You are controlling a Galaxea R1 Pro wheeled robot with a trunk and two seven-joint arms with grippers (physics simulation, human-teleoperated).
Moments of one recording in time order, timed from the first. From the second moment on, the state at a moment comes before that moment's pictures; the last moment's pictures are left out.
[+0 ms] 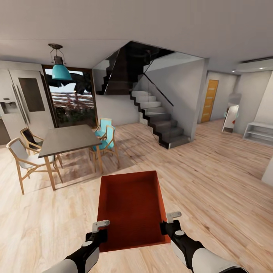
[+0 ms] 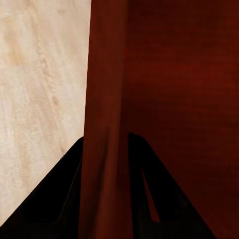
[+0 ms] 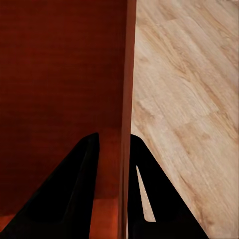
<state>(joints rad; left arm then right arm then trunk) -0.61 -0.09 -0.06 -0.15 0.18 -0.16 0.16 -0.67 0.09 0.23 -0.15 -0.06 -0.10 -0.10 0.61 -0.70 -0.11</state>
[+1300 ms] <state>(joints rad) -0.61 -0.09 -0.06 -0.15 0.19 -0.16 0.16 -0.67 0.09 0.23 -0.16 -0.06 -0.09 -0.10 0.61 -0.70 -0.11</state>
